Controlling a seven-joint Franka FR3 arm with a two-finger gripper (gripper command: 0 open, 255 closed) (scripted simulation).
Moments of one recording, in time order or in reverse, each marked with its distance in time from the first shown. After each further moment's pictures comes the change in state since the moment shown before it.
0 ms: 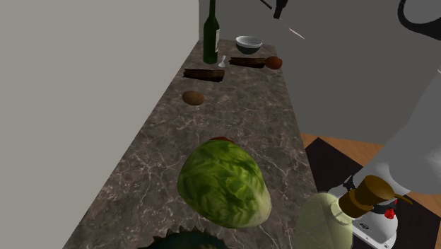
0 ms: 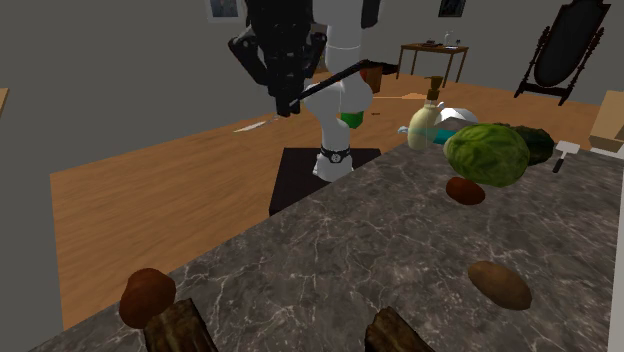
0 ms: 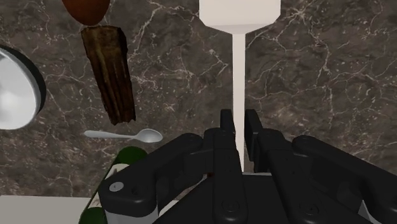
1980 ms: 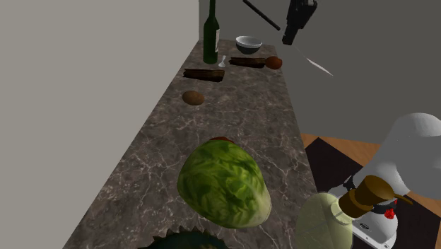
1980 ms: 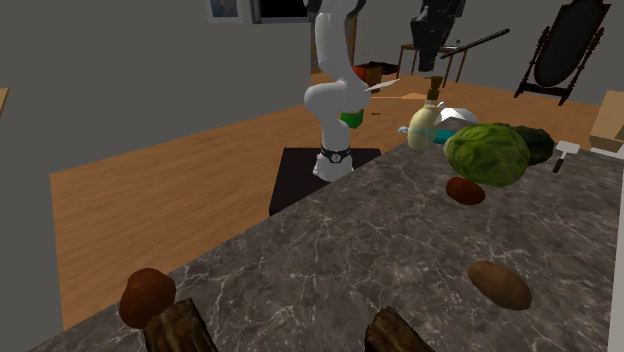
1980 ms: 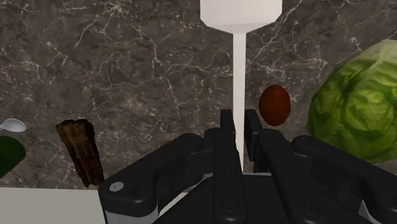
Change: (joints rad) arm 0.267 -0.730 0.377 -0.762 -0.104 0.071 0.614
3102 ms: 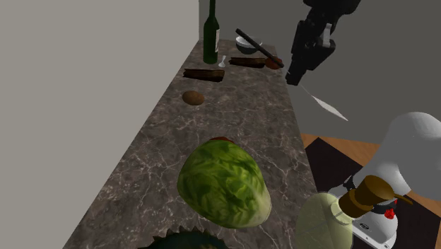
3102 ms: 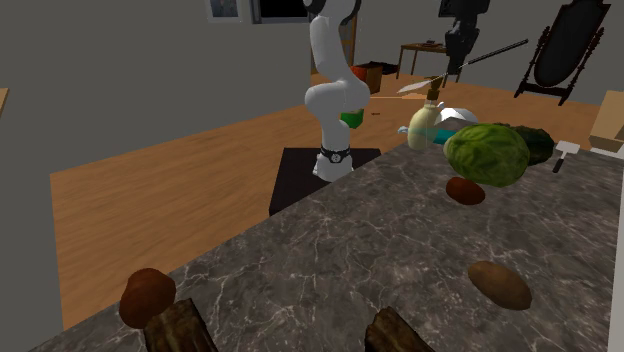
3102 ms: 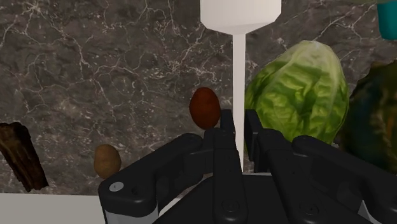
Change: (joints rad) arm 0.081 -0.119 0.216 -0.141 0.108 0.040 0.265
